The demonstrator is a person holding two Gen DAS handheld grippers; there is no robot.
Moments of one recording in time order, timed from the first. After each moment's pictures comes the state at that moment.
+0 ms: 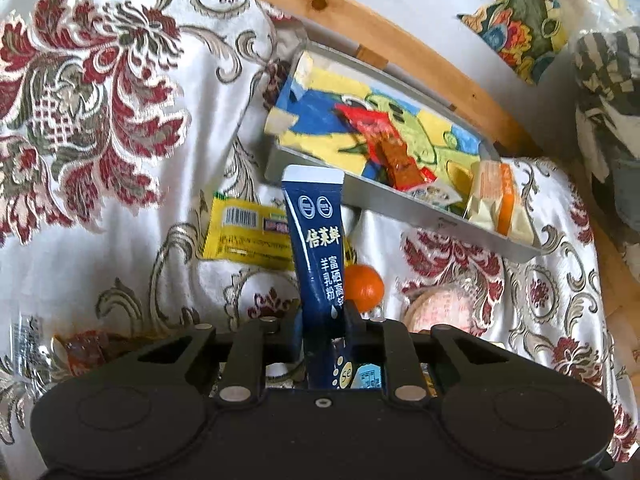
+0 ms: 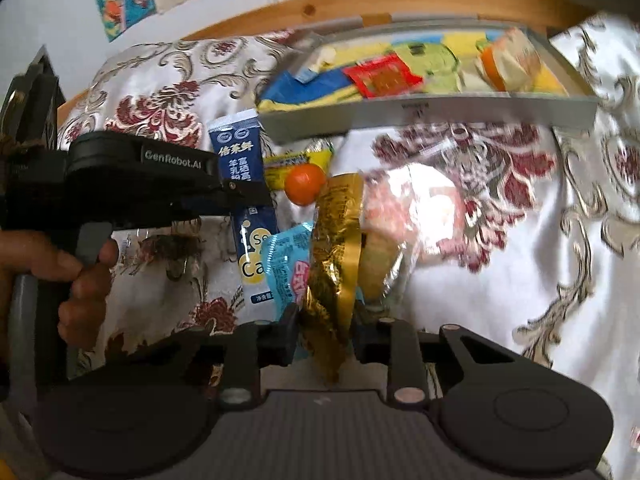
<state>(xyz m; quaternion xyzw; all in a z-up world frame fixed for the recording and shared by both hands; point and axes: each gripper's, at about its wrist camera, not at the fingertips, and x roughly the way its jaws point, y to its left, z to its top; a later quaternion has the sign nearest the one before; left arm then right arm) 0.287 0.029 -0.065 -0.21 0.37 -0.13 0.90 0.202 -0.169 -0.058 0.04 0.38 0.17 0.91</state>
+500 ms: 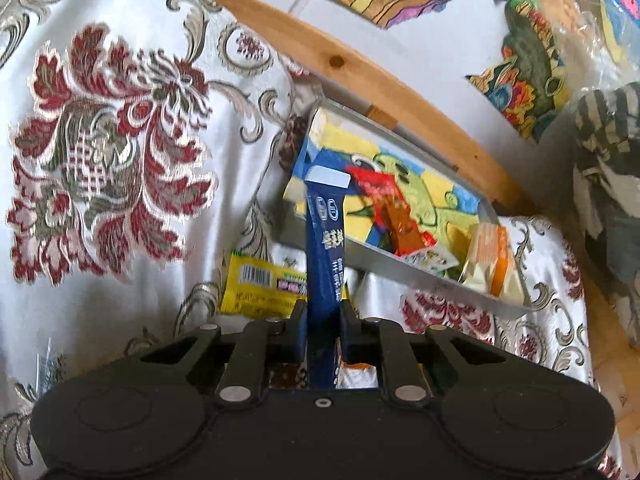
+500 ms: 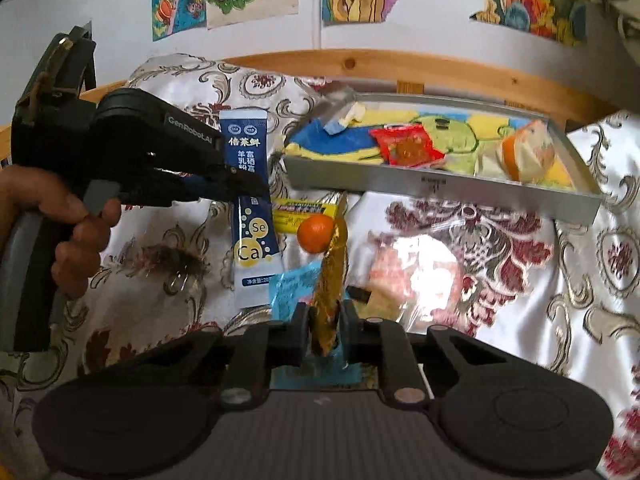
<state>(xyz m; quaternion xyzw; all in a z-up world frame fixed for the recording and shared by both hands) 0.283 0.050 -0.046 -0.24 0.31 -0.11 0.91 0.188 -0.158 -0.049 -0.05 0.29 0.18 0.94</state>
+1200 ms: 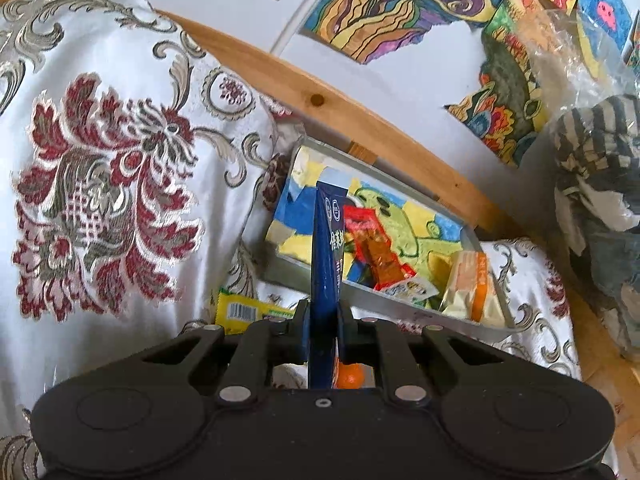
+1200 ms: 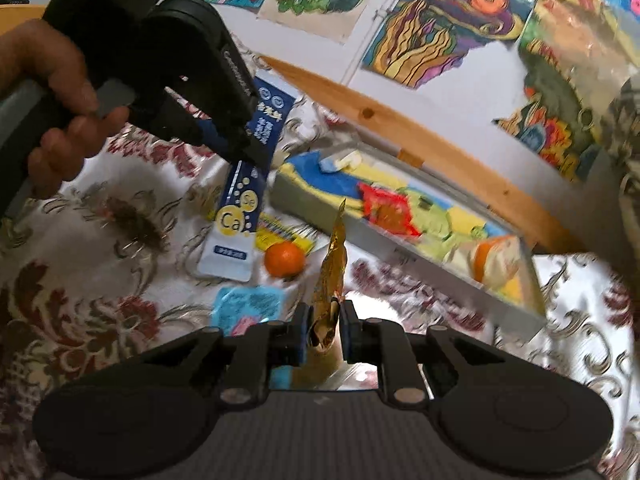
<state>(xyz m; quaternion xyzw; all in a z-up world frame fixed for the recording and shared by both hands) 0.275 0.051 -0.026 -0.24 0.26 -0.12 0.93 0.177 -0.128 -0.052 -0.25 0.19 0.12 0.94</state>
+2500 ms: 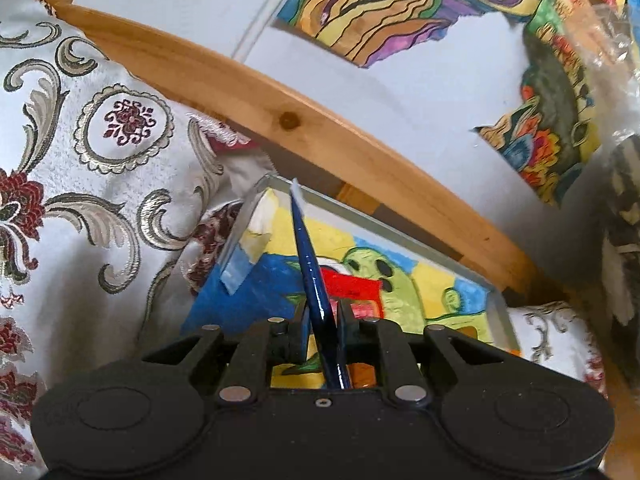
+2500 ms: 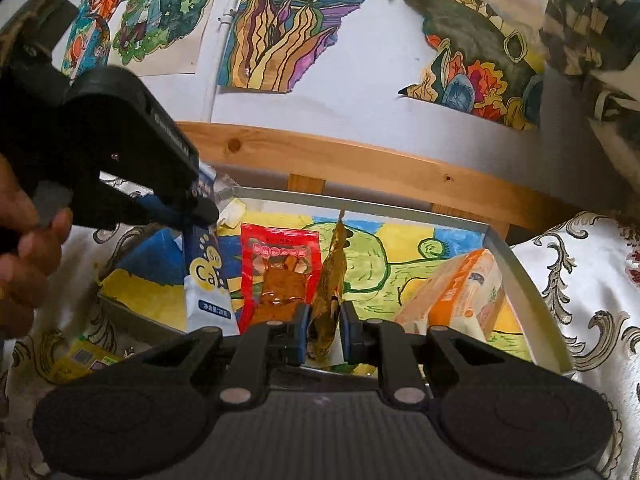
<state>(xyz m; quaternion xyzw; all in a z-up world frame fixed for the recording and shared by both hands) 0.425 -0.004 -0.007 -0.24 0.26 -0.08 0.93 0.331 -0.176 -0.039 -0.08 0.16 0.05 0.98</state>
